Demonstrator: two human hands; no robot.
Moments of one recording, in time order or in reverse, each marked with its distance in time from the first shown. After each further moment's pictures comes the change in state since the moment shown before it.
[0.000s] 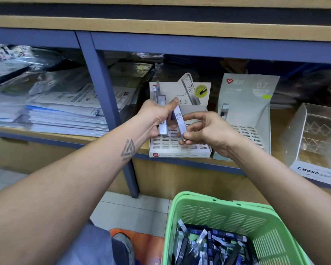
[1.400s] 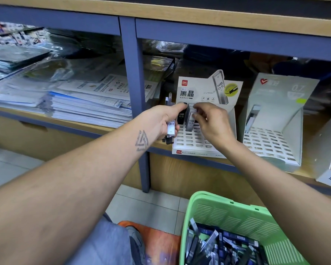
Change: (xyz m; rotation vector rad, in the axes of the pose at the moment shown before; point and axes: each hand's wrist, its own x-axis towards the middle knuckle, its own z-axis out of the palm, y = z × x) left_hand 0.015 -0.009 -0.055 0.176 -0.049 -0.351; right_hand 0.073 0.030 0.041 -0.925 0.416 -0.582
